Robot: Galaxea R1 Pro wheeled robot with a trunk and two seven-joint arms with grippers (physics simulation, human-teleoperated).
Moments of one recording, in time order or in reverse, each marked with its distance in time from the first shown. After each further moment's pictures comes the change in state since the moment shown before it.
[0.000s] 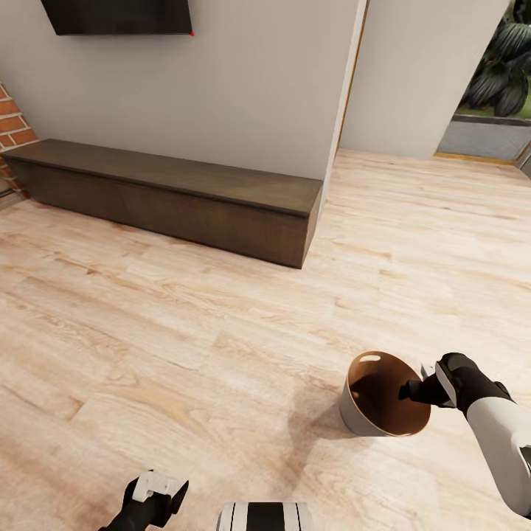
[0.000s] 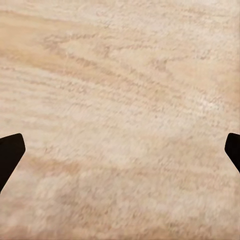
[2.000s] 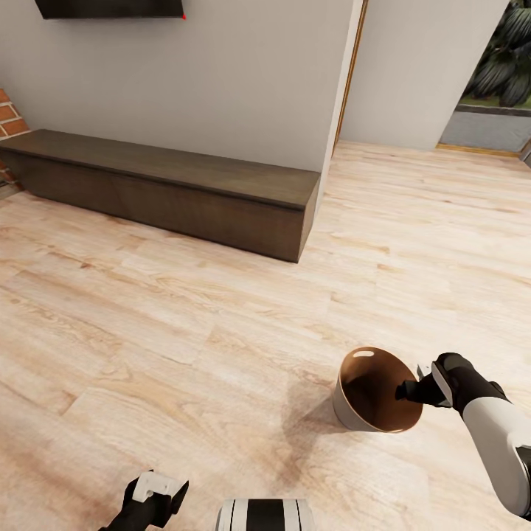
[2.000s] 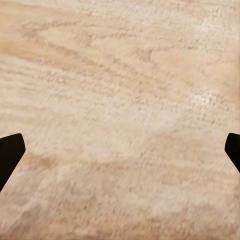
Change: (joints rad) left arm 0.001 0.000 0.000 0.000 0.000 -0.002 -0.002; right arm 0.000 0.014 0.001 0.000 0.000 0.000 -0.001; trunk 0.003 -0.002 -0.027
